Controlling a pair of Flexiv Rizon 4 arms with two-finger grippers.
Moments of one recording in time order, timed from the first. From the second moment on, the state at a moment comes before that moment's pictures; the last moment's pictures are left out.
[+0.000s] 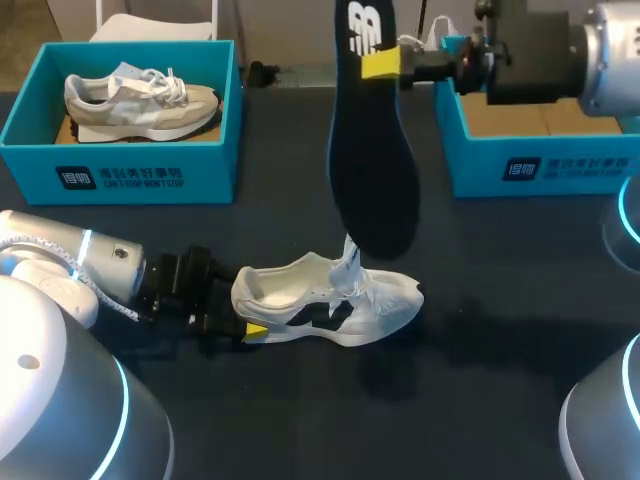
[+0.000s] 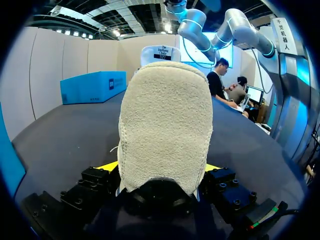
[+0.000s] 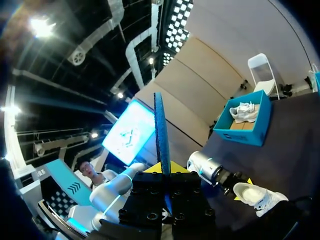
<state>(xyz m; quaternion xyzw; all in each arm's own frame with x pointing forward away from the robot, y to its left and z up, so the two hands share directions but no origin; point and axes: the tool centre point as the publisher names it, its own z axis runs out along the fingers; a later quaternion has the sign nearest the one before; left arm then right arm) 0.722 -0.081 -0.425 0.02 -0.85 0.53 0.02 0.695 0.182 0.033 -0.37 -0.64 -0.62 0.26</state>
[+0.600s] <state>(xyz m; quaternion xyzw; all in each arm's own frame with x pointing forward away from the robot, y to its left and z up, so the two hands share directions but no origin) 0.722 -0.081 -0.425 0.02 -0.85 0.53 0.02 0.661 0.171 0.027 -0.35 -0.65 -0.63 0.25</state>
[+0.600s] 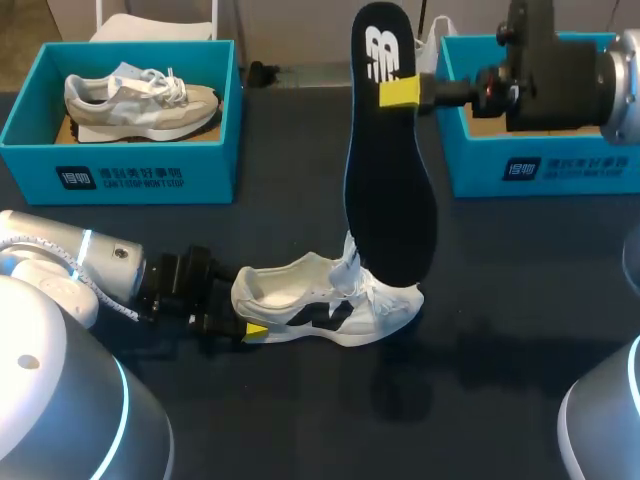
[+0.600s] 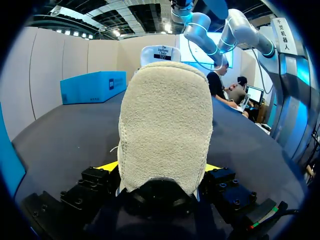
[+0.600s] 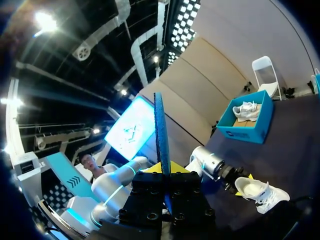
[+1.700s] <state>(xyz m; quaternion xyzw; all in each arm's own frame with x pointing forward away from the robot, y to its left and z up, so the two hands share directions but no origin) 0.722 -0.081 -0.425 0.02 -0.85 0.53 0.02 0.642 0.162 0.020 -0.37 -0.64 -0.63 0.24</state>
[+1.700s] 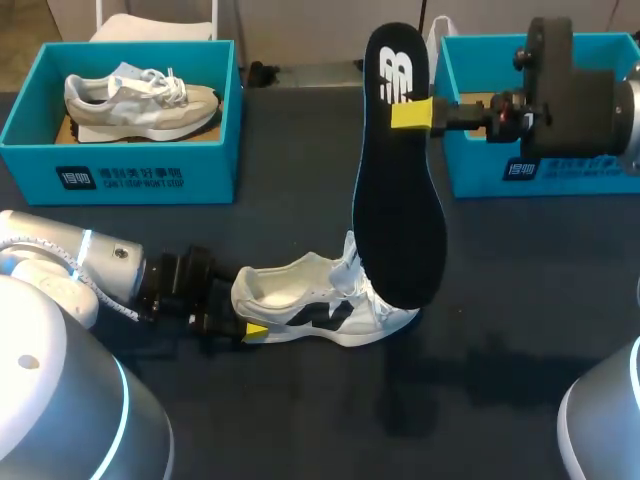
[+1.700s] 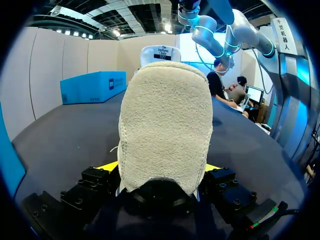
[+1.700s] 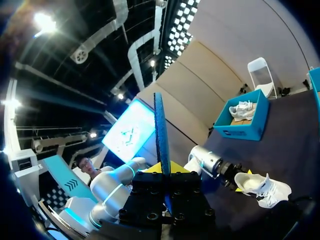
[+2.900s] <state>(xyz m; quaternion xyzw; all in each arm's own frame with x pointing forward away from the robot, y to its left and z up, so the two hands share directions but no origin) 0.723 -0.045 -0.401 -0.05 -0.92 0.40 0.04 0.642 0.162 0.020 -0.37 -0.64 -0.63 0.24</state>
